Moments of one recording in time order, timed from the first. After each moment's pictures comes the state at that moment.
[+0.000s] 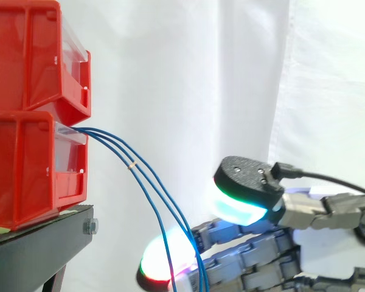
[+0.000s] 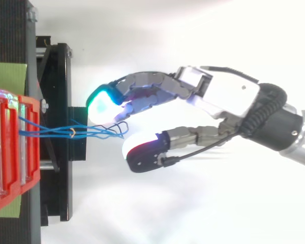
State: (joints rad) arm 0.26 -2.33 -1.38 -2.48 -1.00 -0.21
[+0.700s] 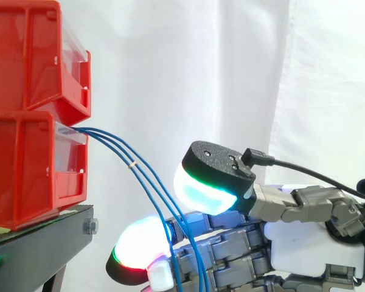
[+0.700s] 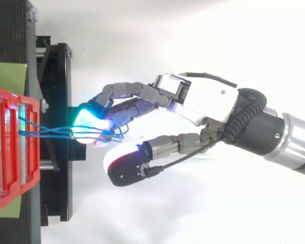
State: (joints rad) arm 0.26 -2.37 -1.30 -2.49 -1.04 -0.14
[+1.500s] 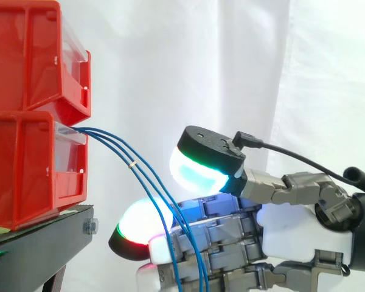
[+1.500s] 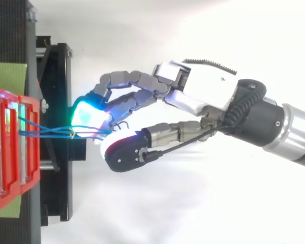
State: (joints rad) arm 0.23 -2.37 -1.29 -2.50 -1.07 -0.07
